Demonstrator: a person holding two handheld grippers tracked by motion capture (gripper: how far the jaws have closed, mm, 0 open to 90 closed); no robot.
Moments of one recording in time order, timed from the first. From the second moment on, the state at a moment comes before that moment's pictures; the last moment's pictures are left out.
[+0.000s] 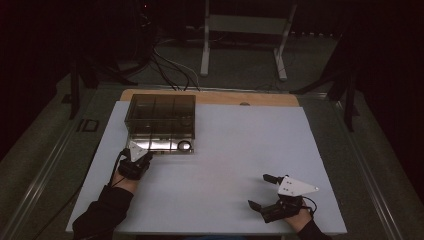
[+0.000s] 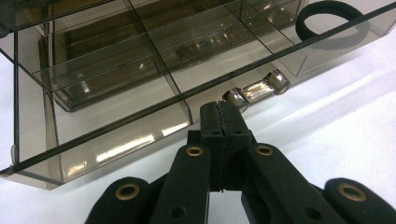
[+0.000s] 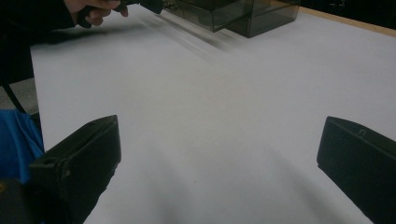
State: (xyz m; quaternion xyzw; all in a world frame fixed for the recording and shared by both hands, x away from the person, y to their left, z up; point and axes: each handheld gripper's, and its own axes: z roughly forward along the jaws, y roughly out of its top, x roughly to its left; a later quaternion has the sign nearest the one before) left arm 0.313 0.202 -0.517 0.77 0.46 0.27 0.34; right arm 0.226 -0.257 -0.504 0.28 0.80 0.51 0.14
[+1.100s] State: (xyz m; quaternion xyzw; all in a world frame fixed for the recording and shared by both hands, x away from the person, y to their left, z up) left arm 0.323 0.201 -0.514 0.77 0.47 0.27 0.34; right arm 0.226 -0.257 -0.503 0.28 0.80 0.51 0.14
